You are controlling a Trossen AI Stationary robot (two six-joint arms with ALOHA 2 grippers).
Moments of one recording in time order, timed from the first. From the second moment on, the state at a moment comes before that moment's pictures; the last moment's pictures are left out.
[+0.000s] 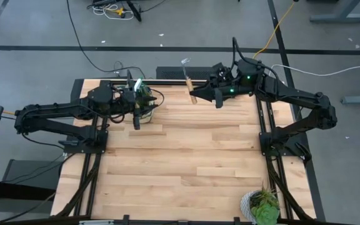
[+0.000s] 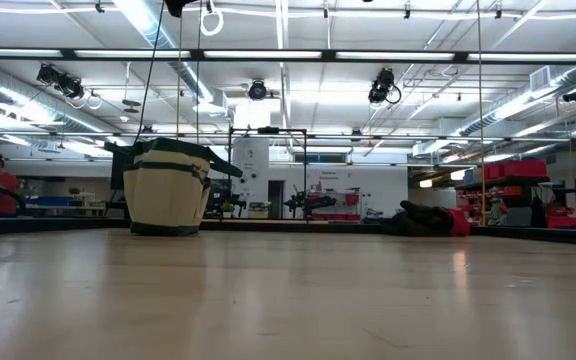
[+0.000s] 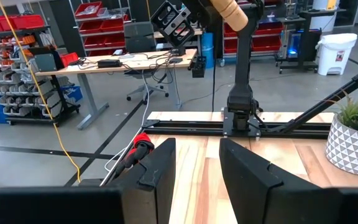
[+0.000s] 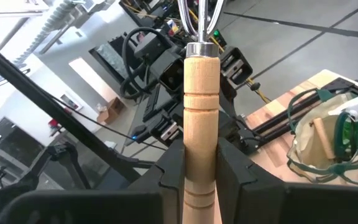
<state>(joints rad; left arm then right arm) 0.11 0.92 0.90 -0.05 -0.14 0.09 -0.23 1.34 1.46 -0.22 -0.33 0.61</state>
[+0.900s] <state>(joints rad) 0.11 0.92 0.90 -0.05 -0.14 0.09 -0.23 1.34 1.46 -0.25 -0.36 0.61</state>
